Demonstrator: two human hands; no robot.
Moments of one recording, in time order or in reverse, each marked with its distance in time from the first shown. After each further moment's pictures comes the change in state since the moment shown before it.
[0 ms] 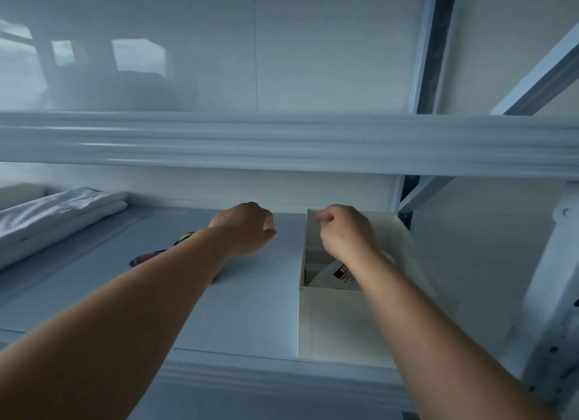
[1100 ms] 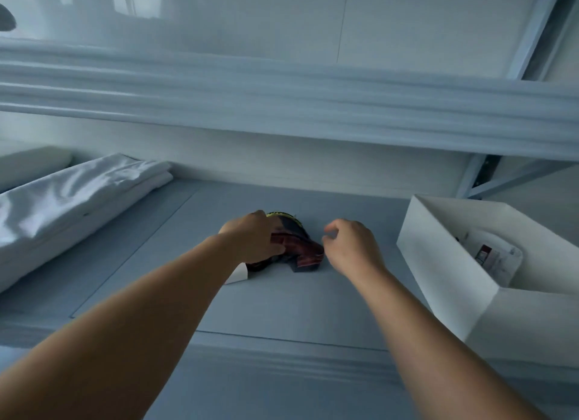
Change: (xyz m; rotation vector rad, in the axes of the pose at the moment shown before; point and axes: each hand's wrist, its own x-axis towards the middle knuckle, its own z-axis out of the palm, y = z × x) left_hand -0.029 -0.253 0.053 -0.047 -0.171 0.017; right_hand -0.004 -0.140 0.215 -0.213 -0.039 0.085
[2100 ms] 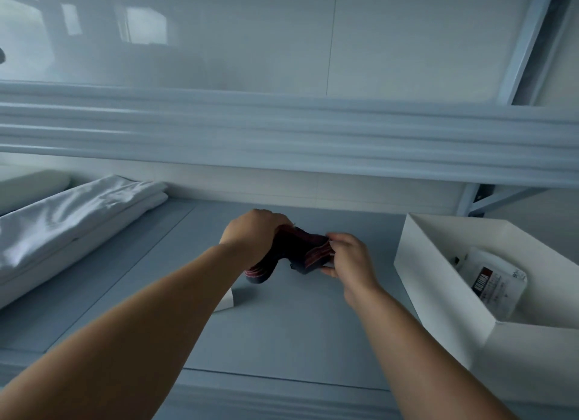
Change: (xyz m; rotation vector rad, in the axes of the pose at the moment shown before) left_hand 0.028 0.032 -0.029 -0.092 0.220 0.019; right_hand 0.036 0.024 0.015 0.998 -0.015 0.290
